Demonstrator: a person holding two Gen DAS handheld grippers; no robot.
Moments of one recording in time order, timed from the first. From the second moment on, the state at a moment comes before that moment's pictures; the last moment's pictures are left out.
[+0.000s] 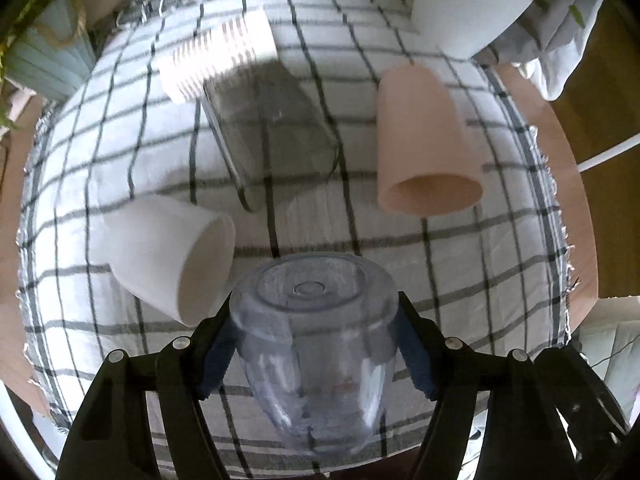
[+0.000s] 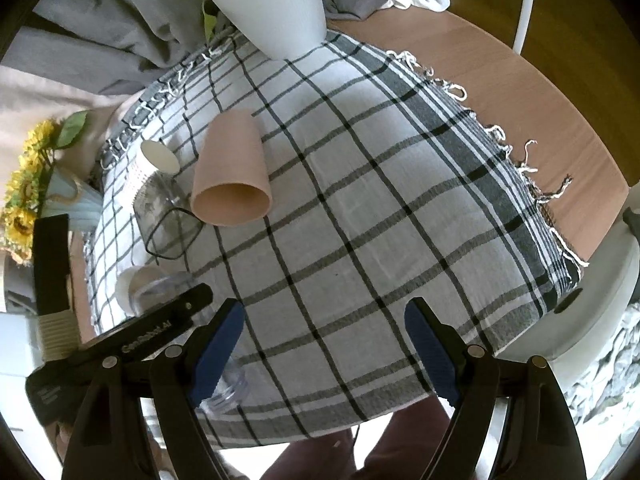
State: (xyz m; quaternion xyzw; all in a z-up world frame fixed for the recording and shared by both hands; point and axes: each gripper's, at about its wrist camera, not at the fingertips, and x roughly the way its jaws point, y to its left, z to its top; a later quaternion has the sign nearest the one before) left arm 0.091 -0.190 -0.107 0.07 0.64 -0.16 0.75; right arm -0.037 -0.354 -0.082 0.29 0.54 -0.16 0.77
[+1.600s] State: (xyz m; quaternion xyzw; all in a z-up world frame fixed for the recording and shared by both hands) left arm 0.050 -0.183 -0.065 0.07 0.60 -0.20 0.77; right arm -0.050 -0.355 -0.053 0.26 0.52 -0.17 0.79
